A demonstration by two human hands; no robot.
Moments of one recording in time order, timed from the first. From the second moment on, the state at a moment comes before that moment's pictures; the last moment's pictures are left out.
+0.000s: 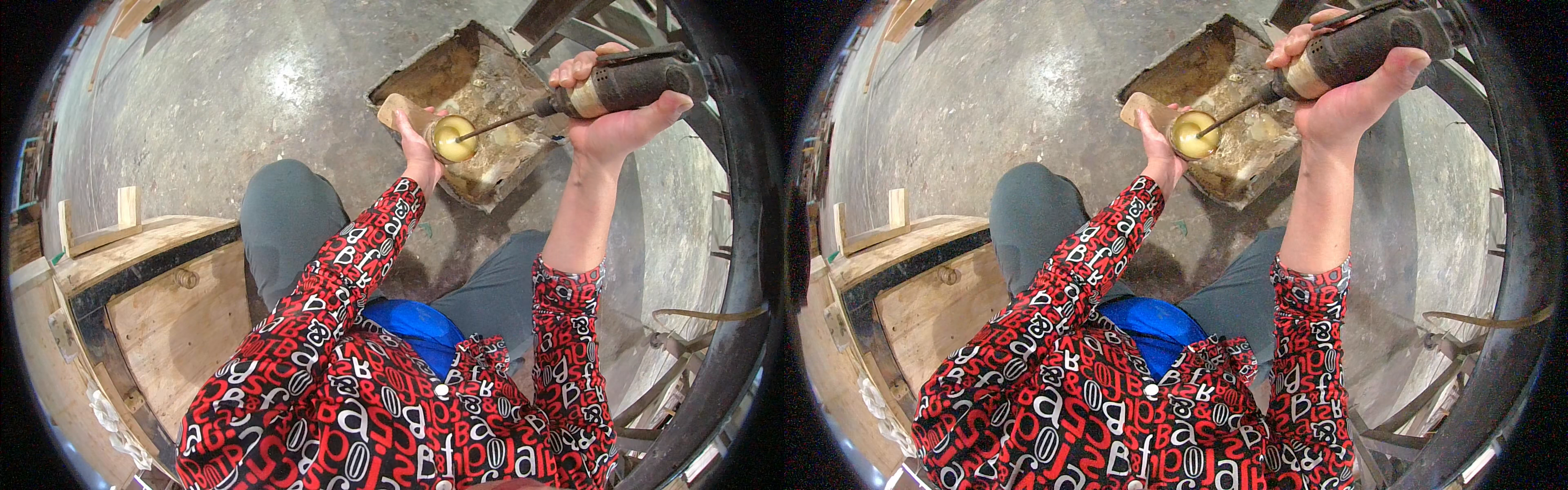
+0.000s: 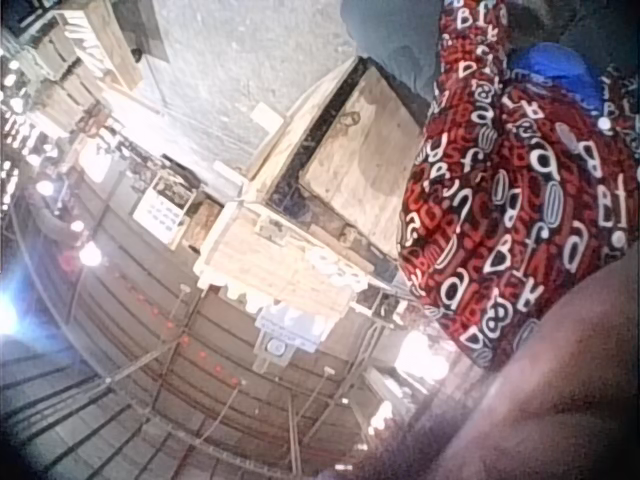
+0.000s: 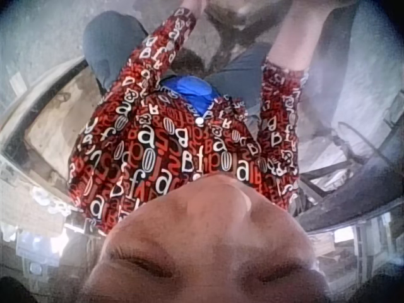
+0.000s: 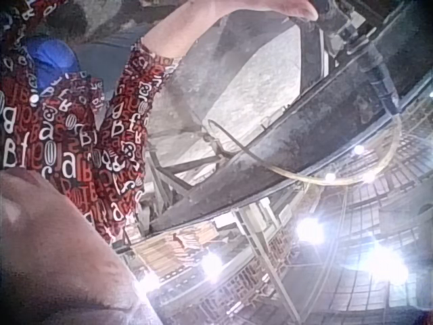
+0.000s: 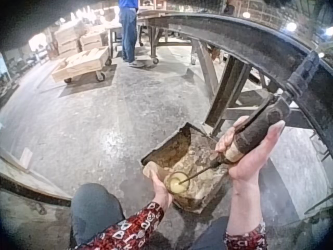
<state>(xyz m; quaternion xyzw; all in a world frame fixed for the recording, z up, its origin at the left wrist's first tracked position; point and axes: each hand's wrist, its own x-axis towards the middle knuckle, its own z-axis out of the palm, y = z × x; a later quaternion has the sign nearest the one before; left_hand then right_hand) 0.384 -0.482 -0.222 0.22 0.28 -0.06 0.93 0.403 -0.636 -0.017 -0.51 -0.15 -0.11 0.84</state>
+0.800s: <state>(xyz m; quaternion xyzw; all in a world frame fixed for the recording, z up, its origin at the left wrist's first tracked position) 0.384 -0.479 -0.225 0.23 0.28 -0.06 0.93 0.402 -0.637 -0.015 -0.52 -0.15 -0.11 0.83</state>
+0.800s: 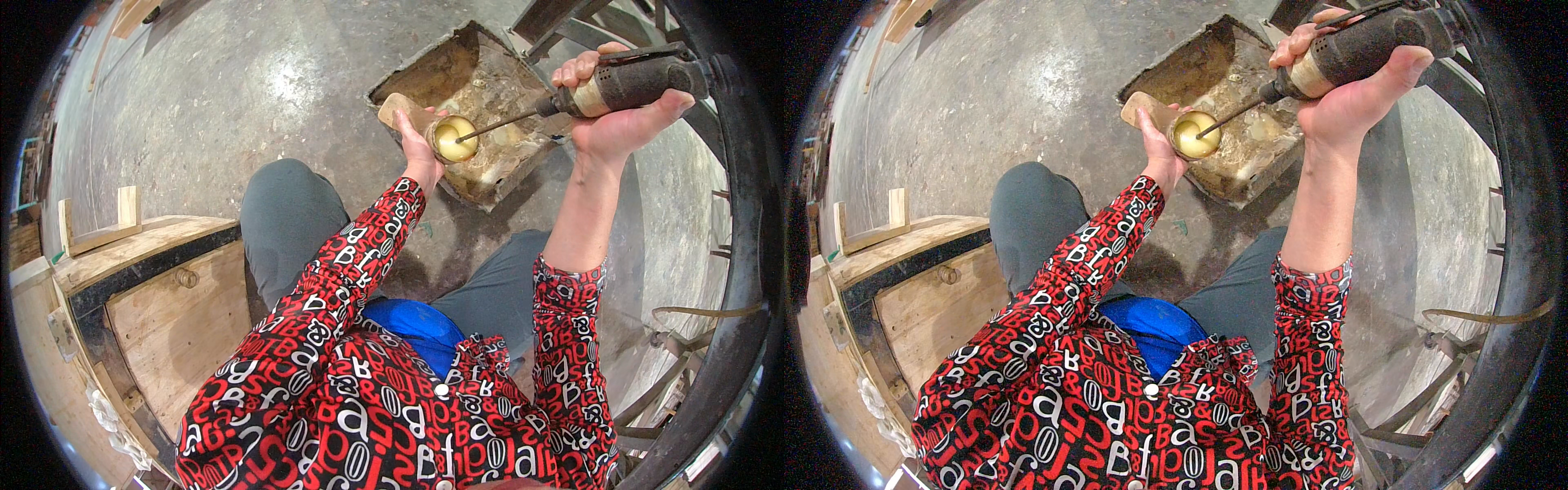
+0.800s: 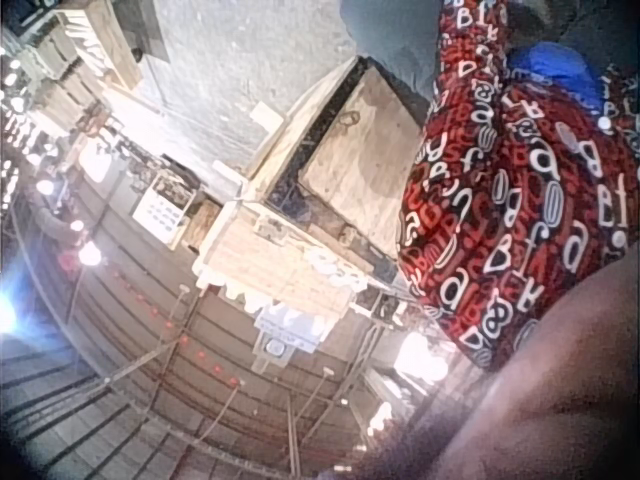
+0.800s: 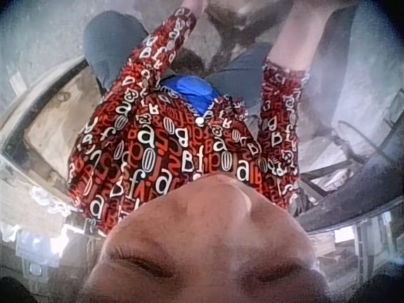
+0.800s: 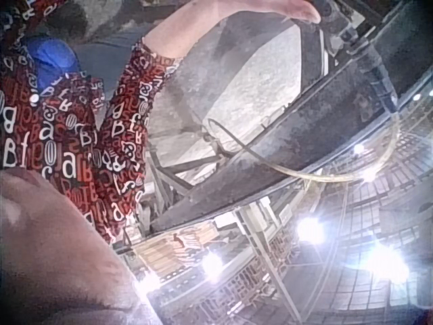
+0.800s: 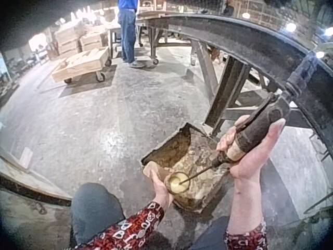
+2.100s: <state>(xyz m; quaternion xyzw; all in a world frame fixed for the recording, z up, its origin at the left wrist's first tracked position) 0.383 -0.482 -0.224 0.24 0.29 -0.05 0.93 0.404 -0.637 -0.016 -0.52 -0.15 -0.10 0.84</state>
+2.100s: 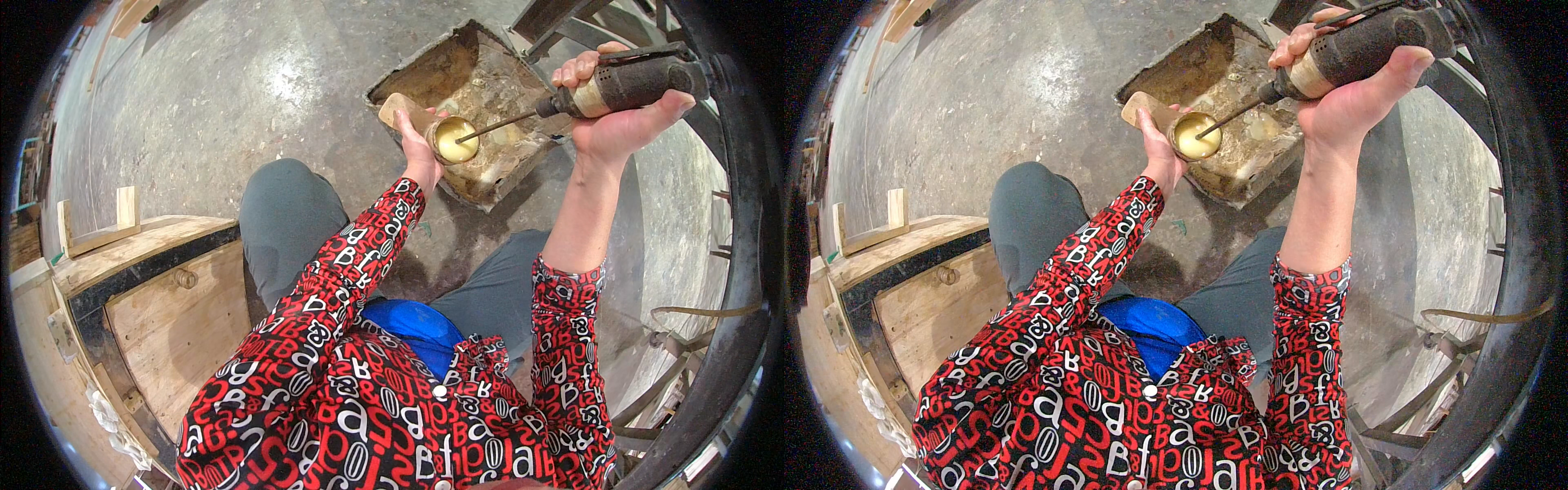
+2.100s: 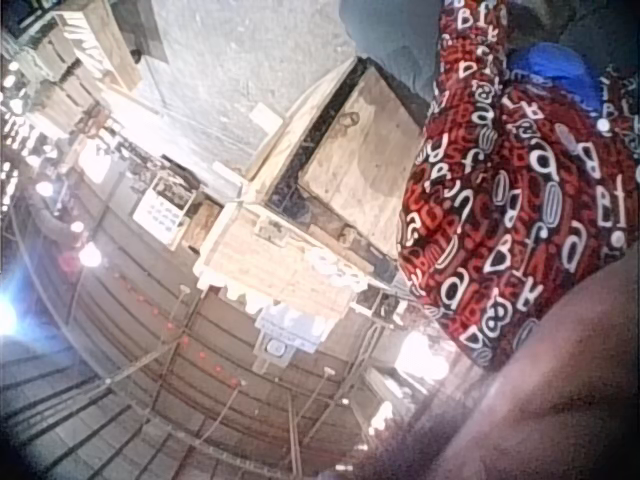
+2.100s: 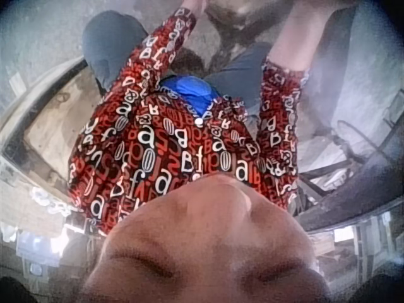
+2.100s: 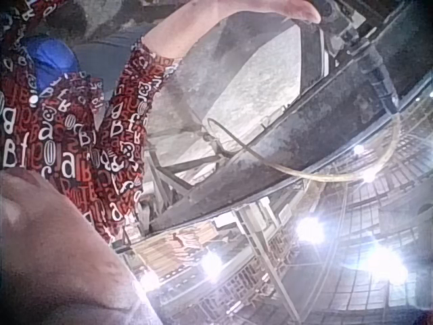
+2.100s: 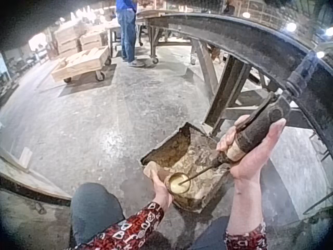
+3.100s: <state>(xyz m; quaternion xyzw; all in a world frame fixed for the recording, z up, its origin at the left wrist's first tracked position) 0.383 -0.482 -0.225 0.23 0.29 -0.05 0.93 0.405 -0.639 -0.017 -0.51 -0.17 -0.08 0.84</state>
